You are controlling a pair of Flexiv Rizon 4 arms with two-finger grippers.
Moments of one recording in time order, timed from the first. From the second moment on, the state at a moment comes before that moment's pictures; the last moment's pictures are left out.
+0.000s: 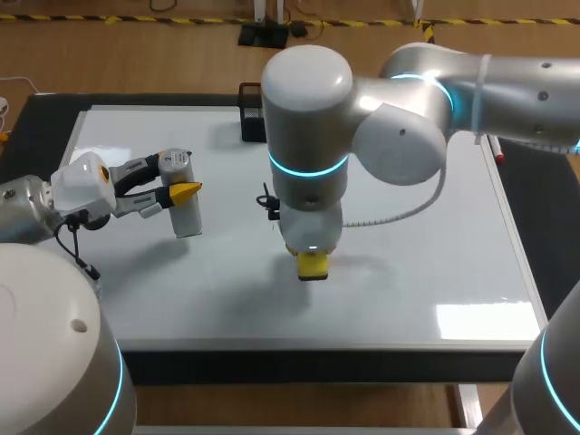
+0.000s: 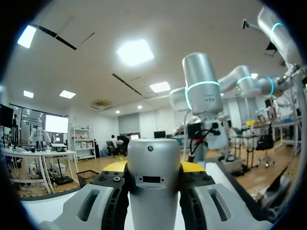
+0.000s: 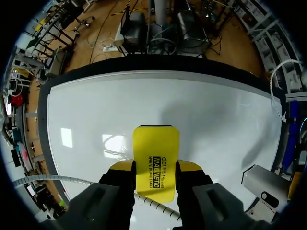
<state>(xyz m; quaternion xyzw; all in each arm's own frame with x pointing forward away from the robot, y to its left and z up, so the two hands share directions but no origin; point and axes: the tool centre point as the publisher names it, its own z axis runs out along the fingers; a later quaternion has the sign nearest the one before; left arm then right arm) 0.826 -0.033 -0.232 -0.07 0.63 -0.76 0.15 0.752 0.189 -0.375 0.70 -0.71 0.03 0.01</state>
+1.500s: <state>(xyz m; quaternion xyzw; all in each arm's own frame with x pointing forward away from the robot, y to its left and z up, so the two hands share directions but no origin) 0.826 -0.033 -0.232 -0.07 0.63 -0.76 0.15 0.749 0.223 -0.426 0.72 -0.70 0.00 0.01</state>
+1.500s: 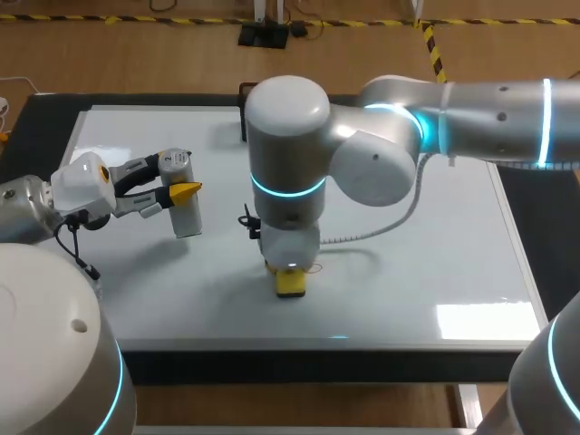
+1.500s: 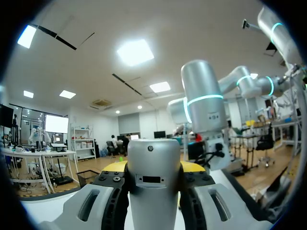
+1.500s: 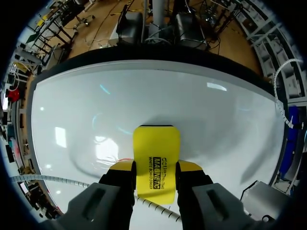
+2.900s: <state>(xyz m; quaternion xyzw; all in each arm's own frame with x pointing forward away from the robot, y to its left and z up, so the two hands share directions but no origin) 0.826 -0.033 -0.232 -0.07 0.63 -0.75 0.15 0.752 0.139 -0.412 0.68 -0.73 0.02 0.03</state>
